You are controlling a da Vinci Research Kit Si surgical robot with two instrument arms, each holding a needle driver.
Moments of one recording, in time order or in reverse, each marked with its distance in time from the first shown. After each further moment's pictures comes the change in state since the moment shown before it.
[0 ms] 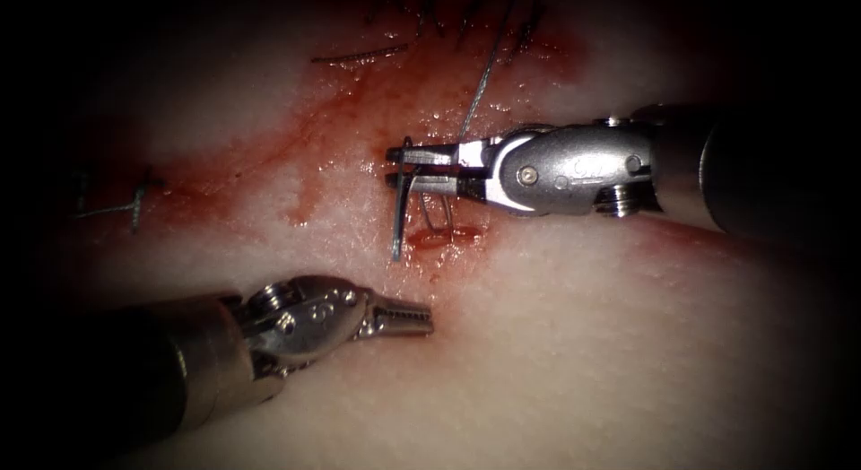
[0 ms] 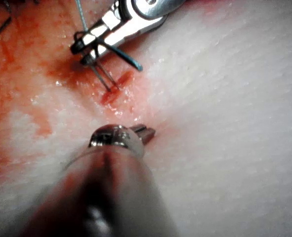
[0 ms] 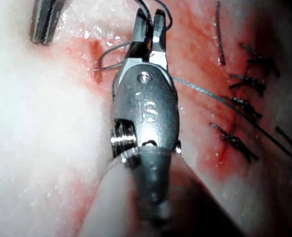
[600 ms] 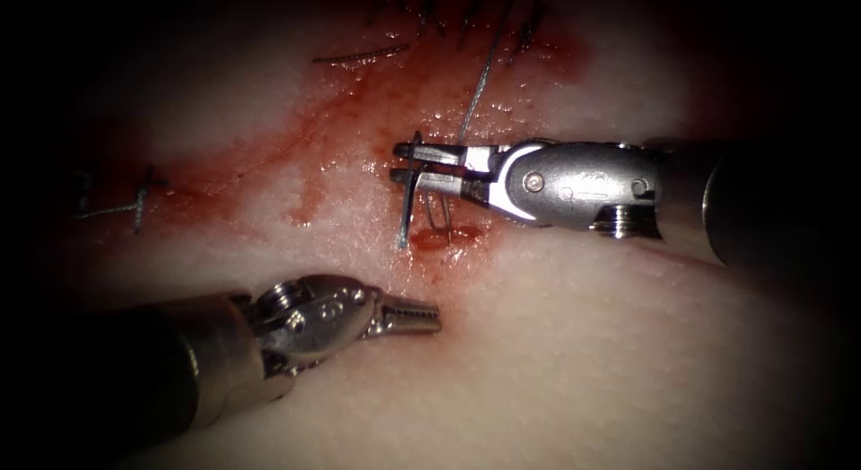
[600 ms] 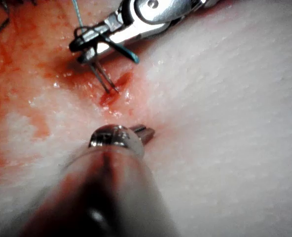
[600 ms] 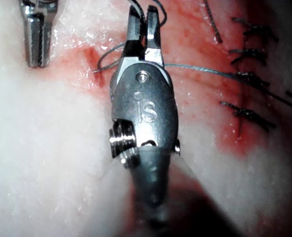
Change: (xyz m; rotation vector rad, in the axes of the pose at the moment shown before) right arm -0.001 0.000 -0.001 -0.111 -0.031 0.170; left arm 0.001 0.000 0.001 0.011 0.012 -0.012
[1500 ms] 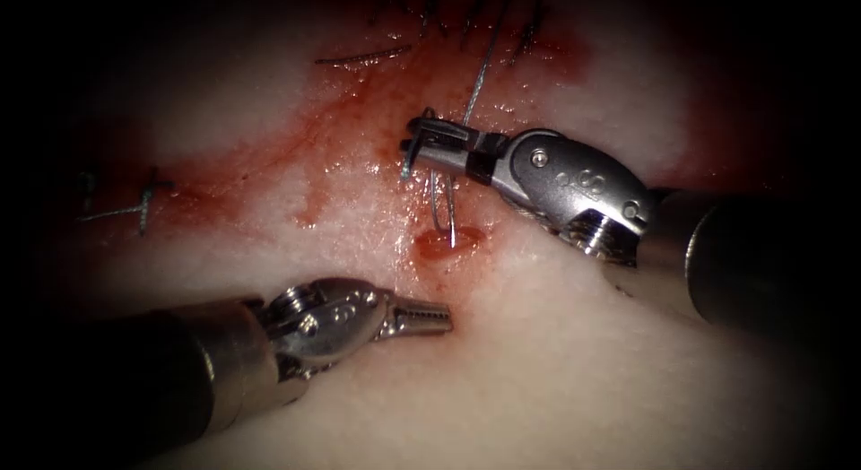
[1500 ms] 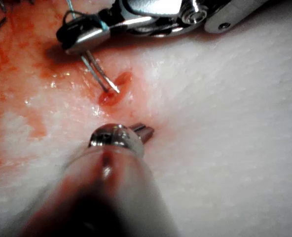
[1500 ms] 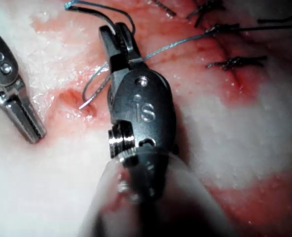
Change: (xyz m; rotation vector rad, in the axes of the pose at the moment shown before) right arm -0.001 0.000 0.000 -0.066 -0.080 0.405; left arm 0.000 0.001 0.001 -0.005 0.017 0.001
